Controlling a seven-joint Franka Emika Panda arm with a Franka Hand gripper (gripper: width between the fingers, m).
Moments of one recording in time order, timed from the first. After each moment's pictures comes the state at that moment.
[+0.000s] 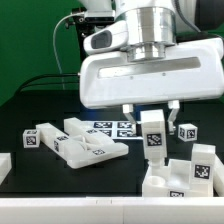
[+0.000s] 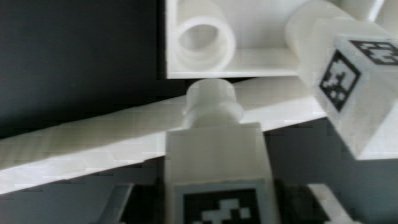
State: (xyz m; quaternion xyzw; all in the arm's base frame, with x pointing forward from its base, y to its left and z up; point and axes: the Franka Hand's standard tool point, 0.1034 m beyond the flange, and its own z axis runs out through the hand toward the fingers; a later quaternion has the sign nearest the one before) arm 0.625 0.030 0.104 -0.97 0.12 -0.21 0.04
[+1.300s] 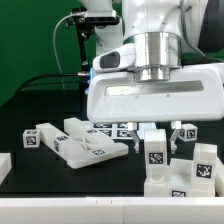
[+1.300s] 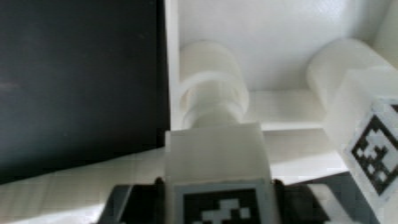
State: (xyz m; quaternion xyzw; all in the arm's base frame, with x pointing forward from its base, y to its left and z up) arm 0.613 0.032 0.070 -0.97 0.13 -0.20 0.02
